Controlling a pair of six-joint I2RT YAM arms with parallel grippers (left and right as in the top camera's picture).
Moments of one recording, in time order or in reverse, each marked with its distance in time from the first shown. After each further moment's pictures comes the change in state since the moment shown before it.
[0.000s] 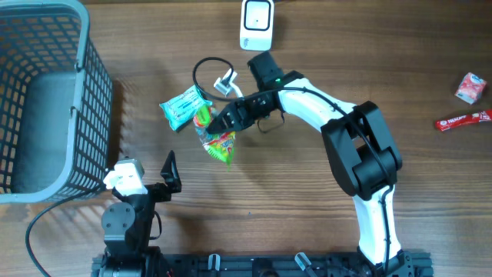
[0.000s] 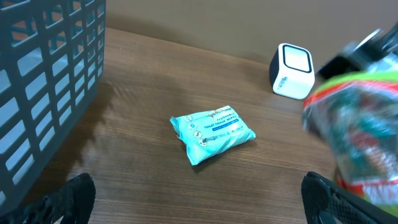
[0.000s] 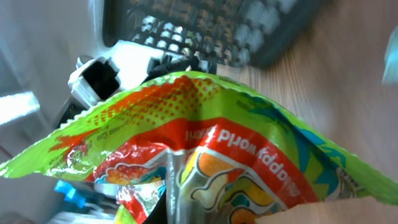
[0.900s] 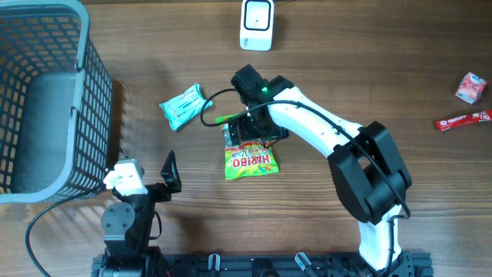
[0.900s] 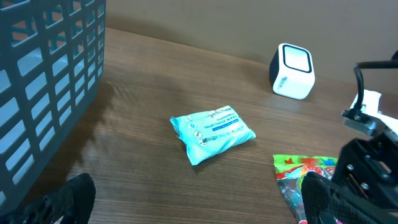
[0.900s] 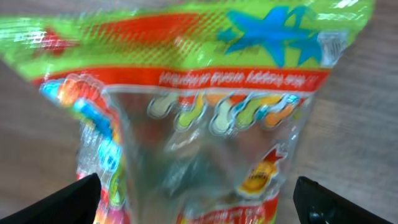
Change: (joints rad) left arm 0.000 0.000 0.000 0.000 0.000 0.000; right arm 0.132 -0.156 -0.020 -0.434 1.368 0.537
